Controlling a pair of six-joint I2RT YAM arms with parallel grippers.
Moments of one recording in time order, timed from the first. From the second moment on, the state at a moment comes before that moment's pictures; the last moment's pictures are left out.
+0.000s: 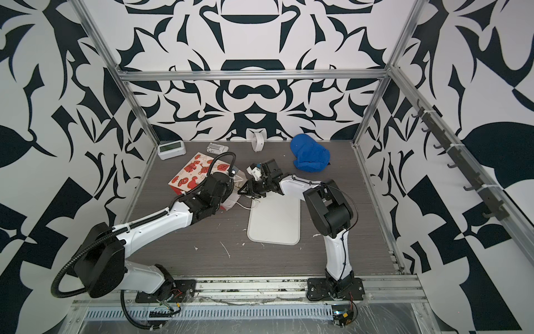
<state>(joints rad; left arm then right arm) -0.73 1.43 0.92 -0.13 -0.62 0.30 0.54 1.99 1.30 -0.12 -0.80 0.63</state>
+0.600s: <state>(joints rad) -0.73 1.45 0.92 -0.11 -0.65 0.29 0.54 1.69 1.09 -0.27 -0.68 0.52</state>
